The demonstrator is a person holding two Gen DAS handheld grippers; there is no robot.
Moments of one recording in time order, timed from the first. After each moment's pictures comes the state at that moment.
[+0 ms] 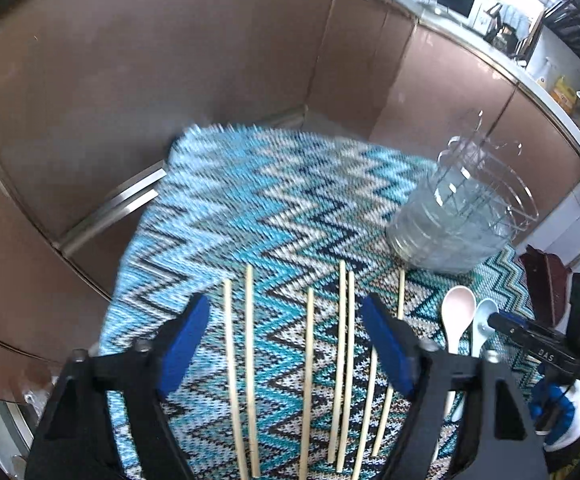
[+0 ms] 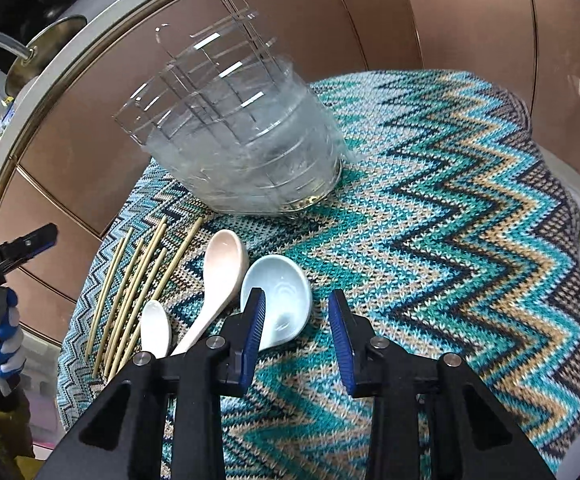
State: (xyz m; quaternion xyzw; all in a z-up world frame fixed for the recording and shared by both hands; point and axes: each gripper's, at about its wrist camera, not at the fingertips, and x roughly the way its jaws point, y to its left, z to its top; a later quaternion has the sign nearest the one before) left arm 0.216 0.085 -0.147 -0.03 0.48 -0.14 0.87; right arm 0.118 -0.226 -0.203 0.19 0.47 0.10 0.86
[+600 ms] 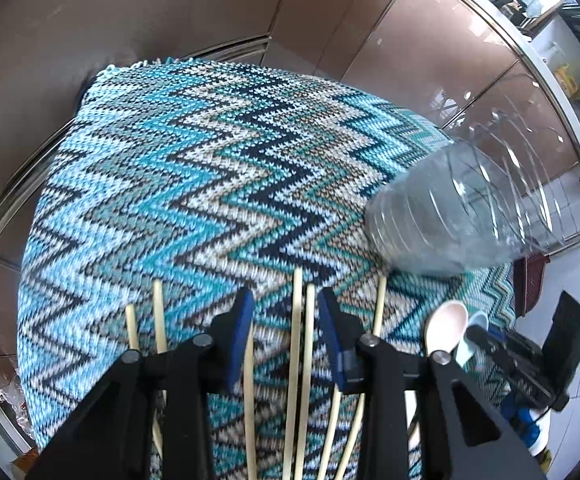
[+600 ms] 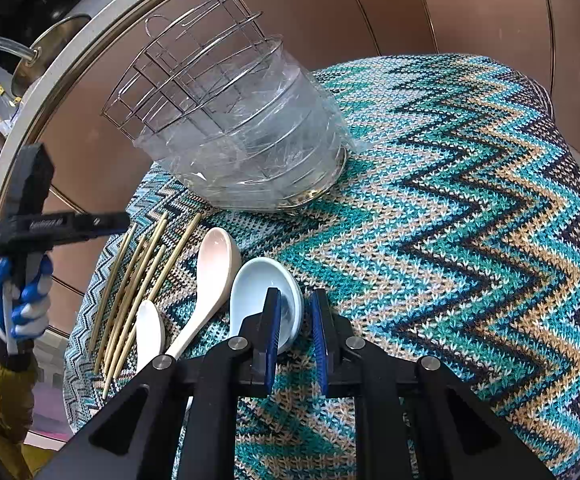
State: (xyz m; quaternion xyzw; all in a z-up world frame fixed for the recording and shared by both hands) left arm 0.289 0.034 -0.195 -0.05 0.58 -0.20 0.79; right arm 0.123 -0.240 -0.214 0.20 0.47 0.13 0.85
